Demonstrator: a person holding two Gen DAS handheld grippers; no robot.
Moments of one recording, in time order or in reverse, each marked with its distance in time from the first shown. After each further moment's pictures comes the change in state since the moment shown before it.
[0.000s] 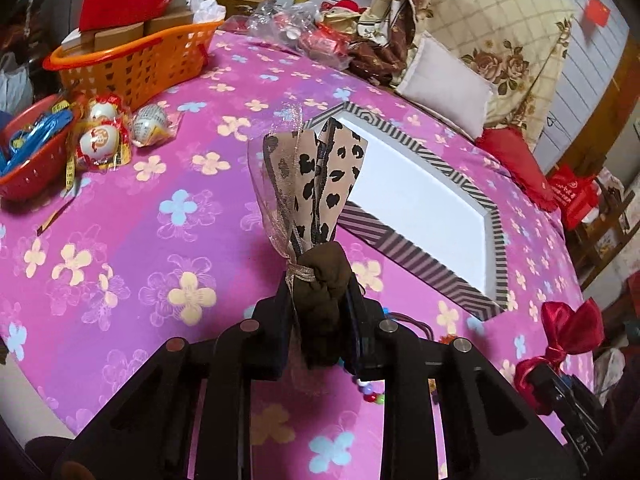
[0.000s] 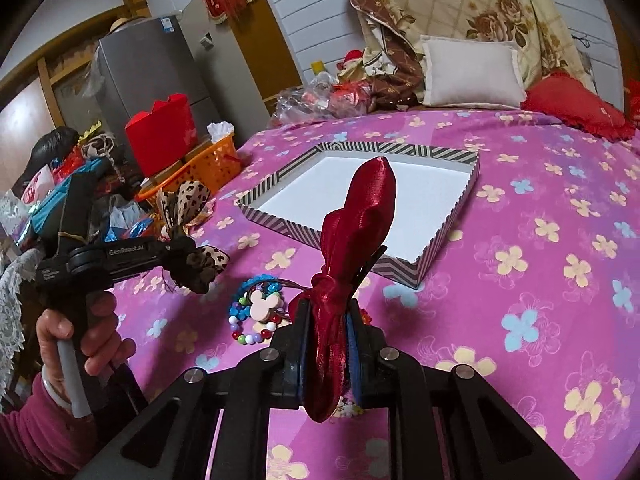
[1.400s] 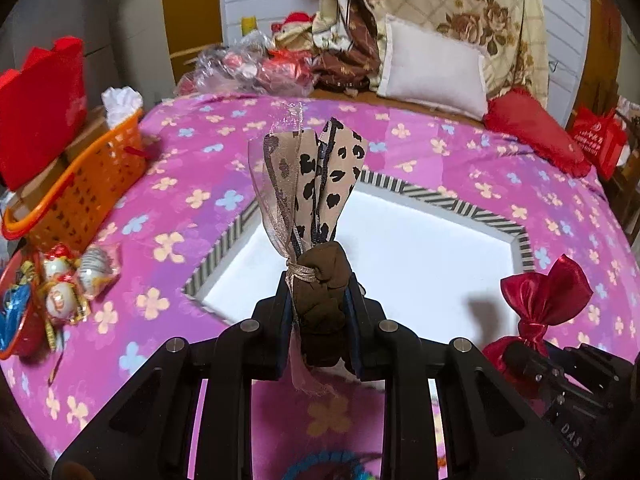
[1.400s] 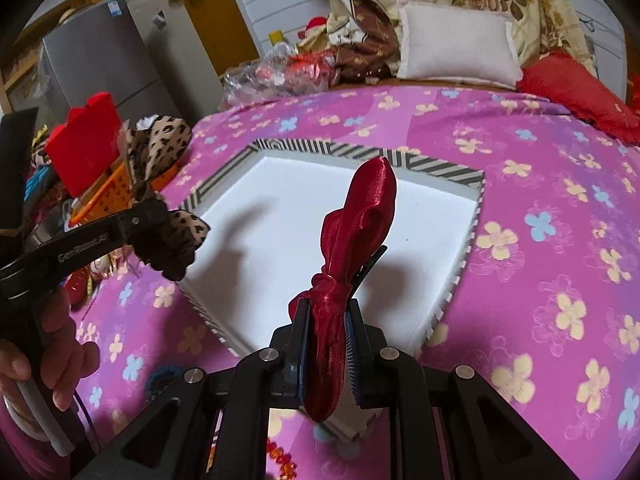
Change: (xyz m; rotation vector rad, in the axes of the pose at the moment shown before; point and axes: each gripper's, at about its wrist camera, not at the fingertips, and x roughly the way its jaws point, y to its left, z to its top) left arm 0.088 -0.099 0.088 0.274 -0.047 0.172; right arm 0.120 -0.062 0.091 0.049 0.147 -0.096
